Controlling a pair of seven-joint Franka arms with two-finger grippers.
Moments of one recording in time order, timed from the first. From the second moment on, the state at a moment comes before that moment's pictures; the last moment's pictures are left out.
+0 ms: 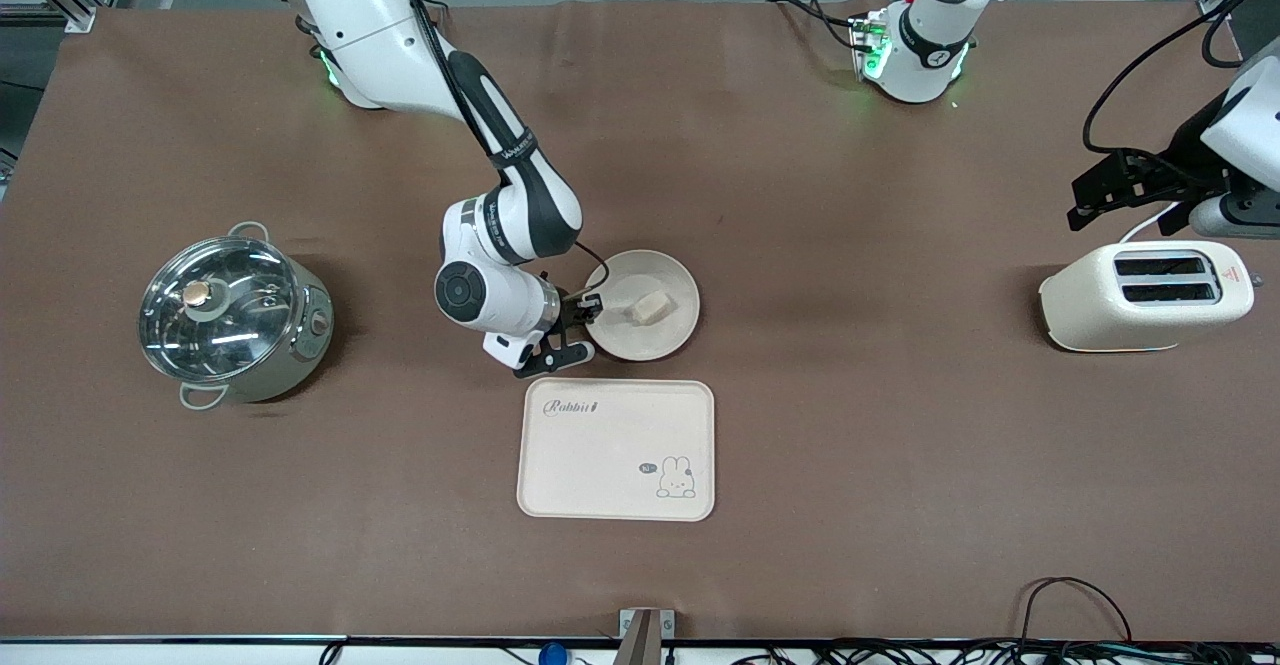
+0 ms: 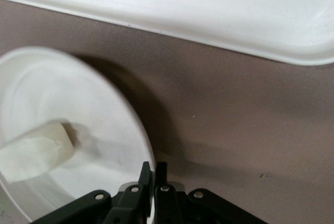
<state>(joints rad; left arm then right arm) -0.07 0.00 -0.01 -1.58 -0.05 1.64 -0.02 0.70 0.71 -0.14 -1.69 0.66 2.29 -0.09</state>
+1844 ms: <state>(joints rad) -0.06 0.00 -0.01 -1.58 -0.05 1.64 -0.02 0.48 0.84 -0.15 -1.33 0.80 2.19 0.05</state>
